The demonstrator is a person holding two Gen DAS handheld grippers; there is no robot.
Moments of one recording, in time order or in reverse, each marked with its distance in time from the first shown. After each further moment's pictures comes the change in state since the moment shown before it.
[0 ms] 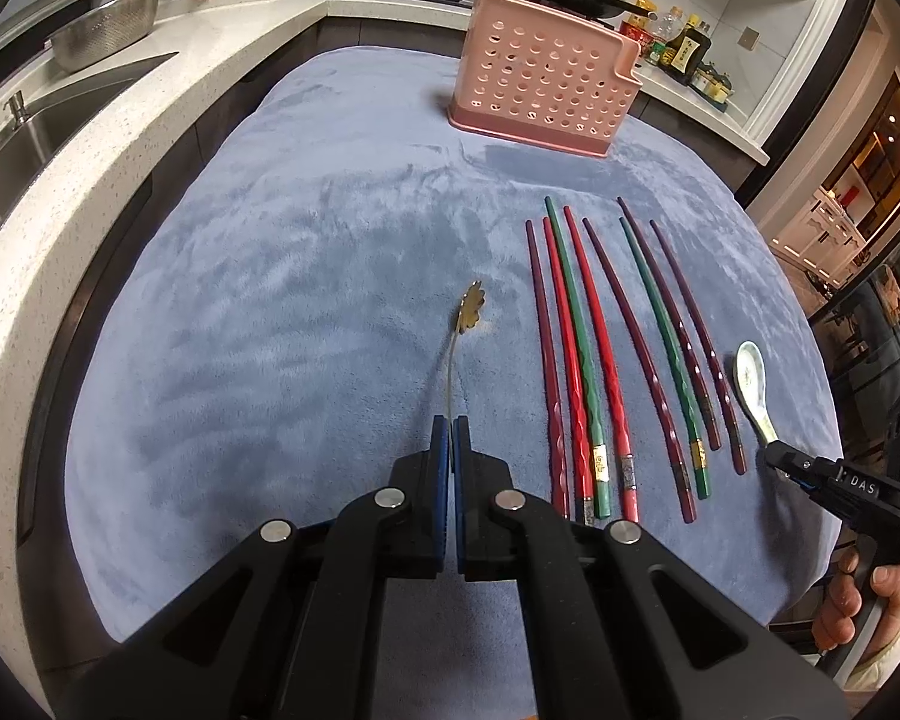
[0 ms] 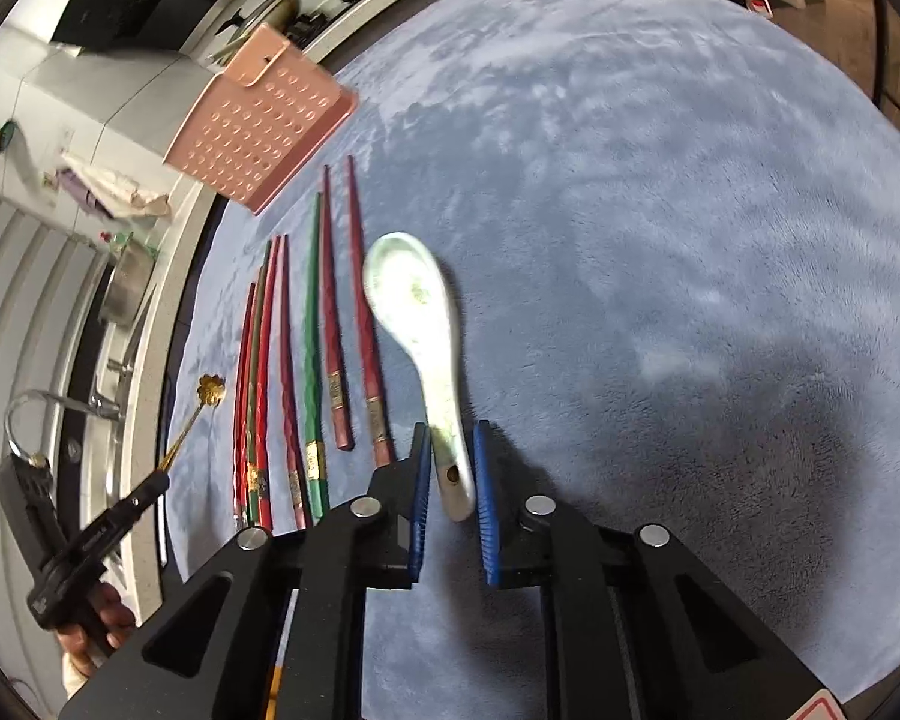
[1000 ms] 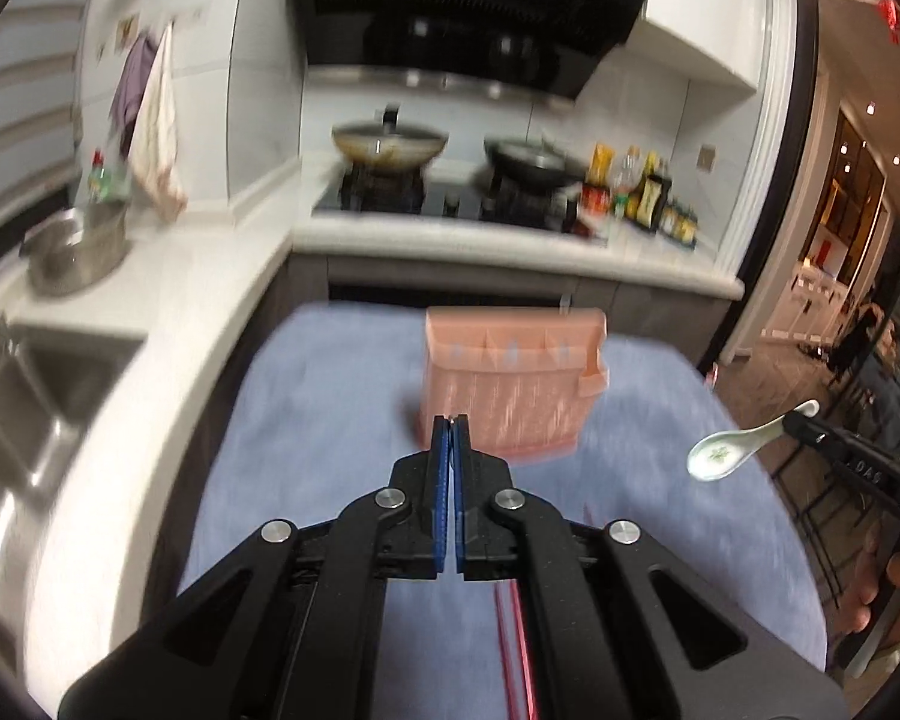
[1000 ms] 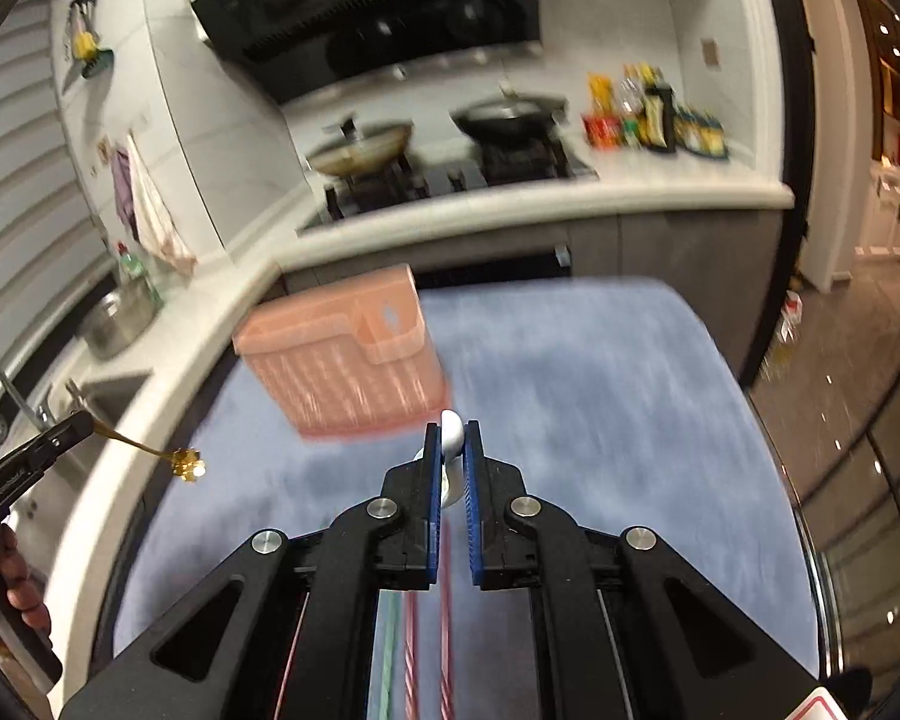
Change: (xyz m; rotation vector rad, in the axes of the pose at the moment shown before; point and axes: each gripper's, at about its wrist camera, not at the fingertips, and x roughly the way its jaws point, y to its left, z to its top) left arm -0.061 -0.038 0.199 0.116 -0.408 -0.003; right arm -0.057 0.143 0.172 -0.369 -0.405 -0.124
